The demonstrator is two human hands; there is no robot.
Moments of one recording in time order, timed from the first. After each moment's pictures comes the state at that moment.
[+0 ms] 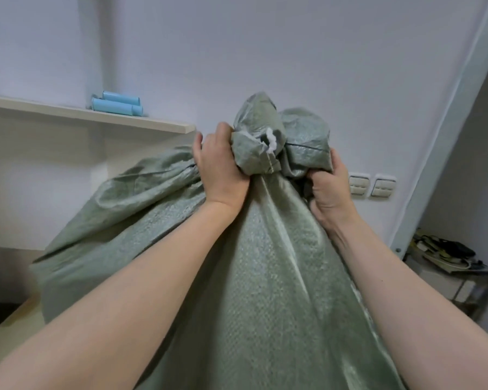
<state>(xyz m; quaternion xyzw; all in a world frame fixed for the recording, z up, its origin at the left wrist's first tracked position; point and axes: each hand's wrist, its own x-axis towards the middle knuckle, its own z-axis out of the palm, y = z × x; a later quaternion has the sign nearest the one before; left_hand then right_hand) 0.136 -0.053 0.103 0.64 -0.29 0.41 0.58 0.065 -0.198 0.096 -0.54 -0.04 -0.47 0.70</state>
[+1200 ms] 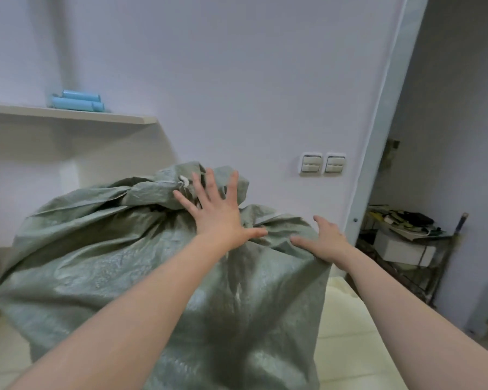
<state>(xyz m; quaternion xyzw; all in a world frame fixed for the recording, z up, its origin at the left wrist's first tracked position) 0.035 -0.085 0.011 0.91 -0.32 0.21 0.17 -0.098 -0.282 -0.025 -0.86 0.40 -0.16 0.26</state>
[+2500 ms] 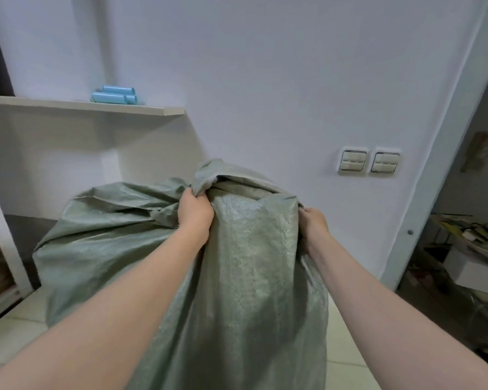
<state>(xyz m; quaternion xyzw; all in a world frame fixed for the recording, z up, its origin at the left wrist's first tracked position) 0.074 -0.105 0.004 0.72 -0.02 0.08 0.69 -0.004 -0.296 -0.016 -0.69 0.31 -0.27 0.59</state>
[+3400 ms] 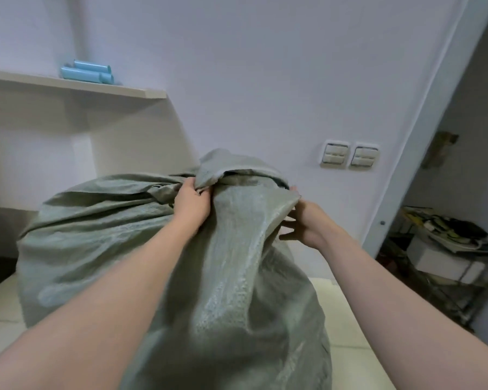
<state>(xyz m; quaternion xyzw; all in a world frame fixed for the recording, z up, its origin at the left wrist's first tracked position) 0.098 -0.115 -0.018 0.77 -0.15 0.09 0.61 -0.038 -0.295 0.002 -0.67 0.24 -0.12 0.69</state>
